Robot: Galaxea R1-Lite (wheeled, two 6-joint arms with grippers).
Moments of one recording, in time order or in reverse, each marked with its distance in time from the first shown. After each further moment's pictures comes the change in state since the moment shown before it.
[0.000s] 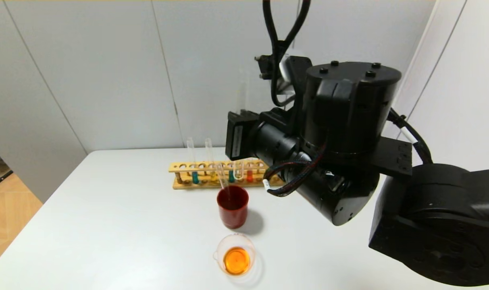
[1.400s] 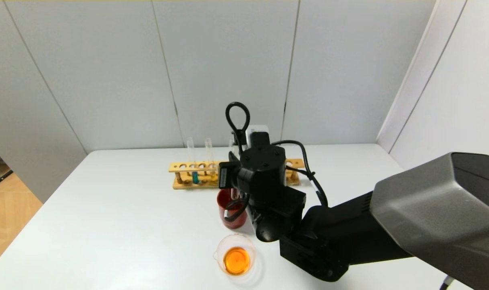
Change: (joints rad) left arm 0.000 0.000 0.000 0.000 0.000 0.000; right arm -0.044 0.363 0.005 -0.267 -0.171 0.045
